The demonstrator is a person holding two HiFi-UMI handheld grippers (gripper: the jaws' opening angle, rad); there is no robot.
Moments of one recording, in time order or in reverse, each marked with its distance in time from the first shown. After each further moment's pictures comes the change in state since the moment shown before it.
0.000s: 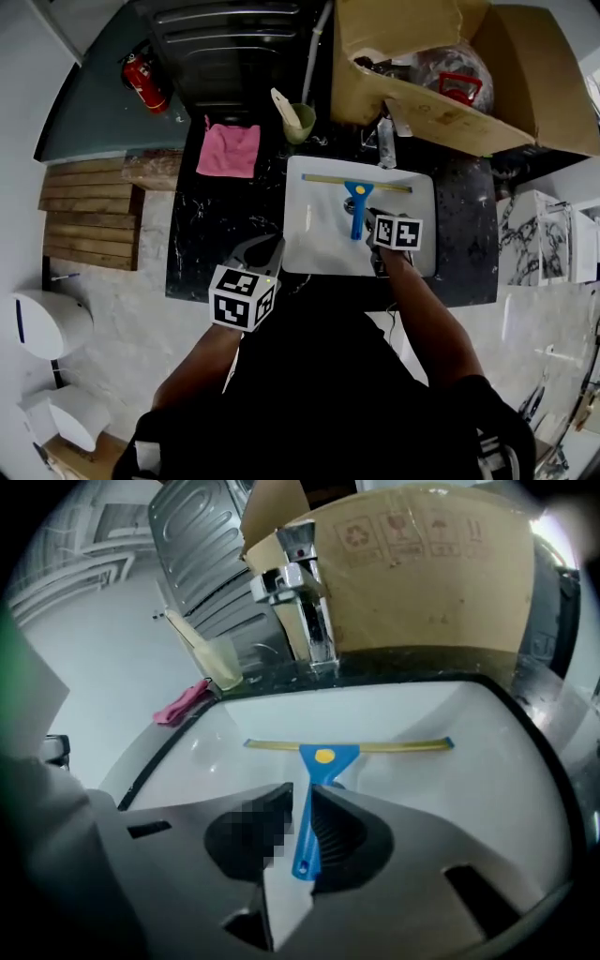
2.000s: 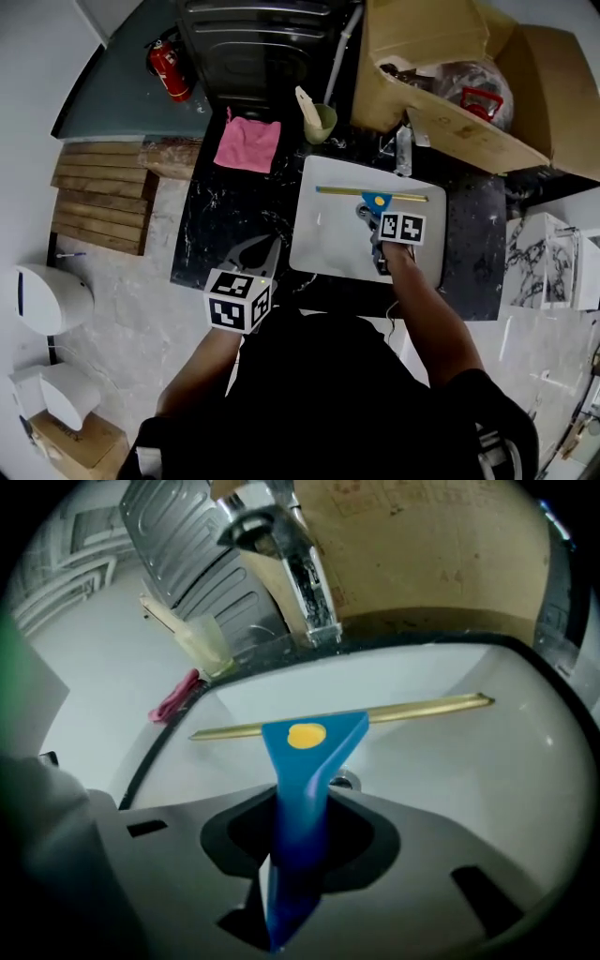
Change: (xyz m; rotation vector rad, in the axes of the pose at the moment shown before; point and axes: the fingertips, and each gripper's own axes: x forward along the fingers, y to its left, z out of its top) left arm -0.028 0.020 -0.003 -0.078 -0.054 0.126; right arm 0.036 0.000 -0.010 0.045 0.108 0.051
